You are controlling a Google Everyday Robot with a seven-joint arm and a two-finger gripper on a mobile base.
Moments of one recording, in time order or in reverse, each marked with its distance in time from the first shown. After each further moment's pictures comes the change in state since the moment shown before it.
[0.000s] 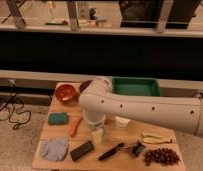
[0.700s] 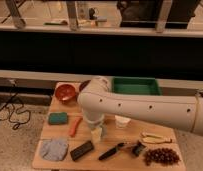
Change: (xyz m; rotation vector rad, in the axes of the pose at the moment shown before) arm -0.010 -0.018 0.005 0.005 -0.001 -0.012
